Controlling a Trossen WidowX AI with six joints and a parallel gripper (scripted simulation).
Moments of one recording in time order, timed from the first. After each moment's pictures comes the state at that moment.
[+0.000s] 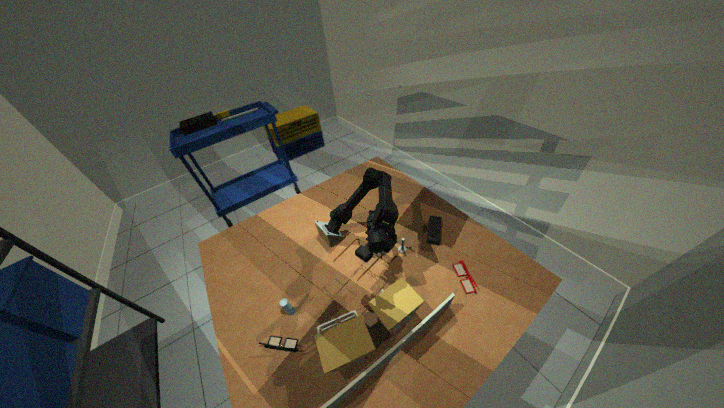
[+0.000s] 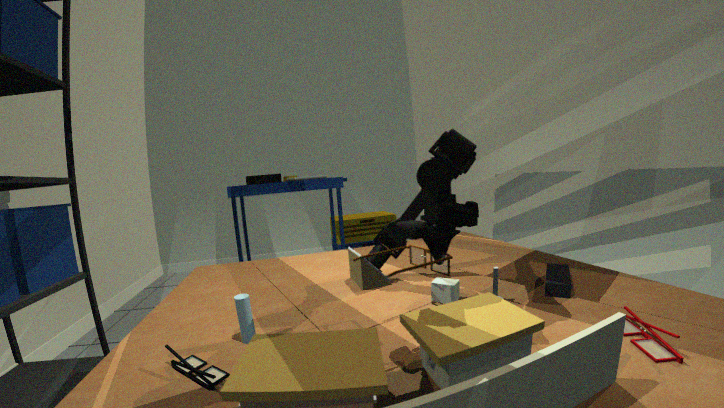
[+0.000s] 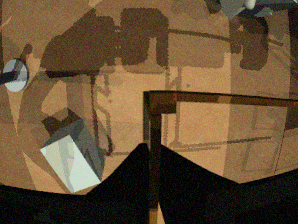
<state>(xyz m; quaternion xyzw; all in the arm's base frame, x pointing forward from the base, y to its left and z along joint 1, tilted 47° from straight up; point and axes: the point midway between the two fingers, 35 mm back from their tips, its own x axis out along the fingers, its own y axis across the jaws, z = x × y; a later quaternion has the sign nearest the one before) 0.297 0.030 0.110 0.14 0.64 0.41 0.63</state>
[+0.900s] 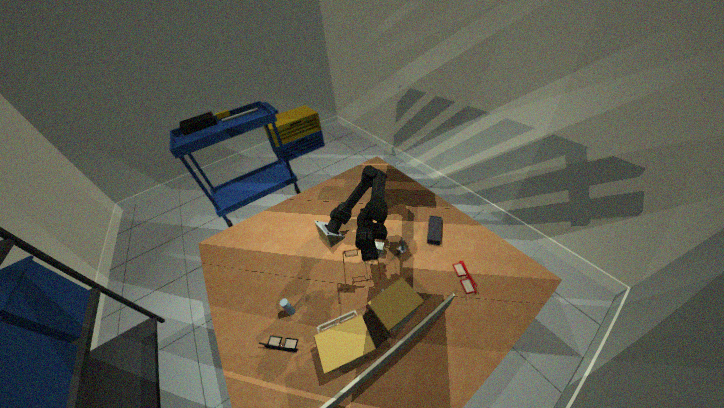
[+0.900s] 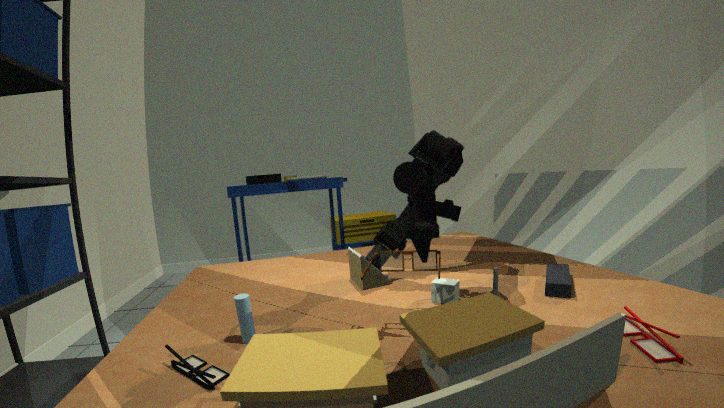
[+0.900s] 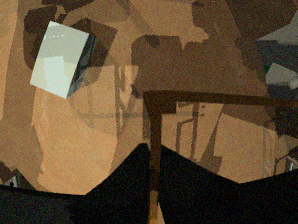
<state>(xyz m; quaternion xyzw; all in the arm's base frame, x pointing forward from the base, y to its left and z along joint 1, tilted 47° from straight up) 0.270 0.009 0.097 -0.13 0.42 0.64 0.63</state>
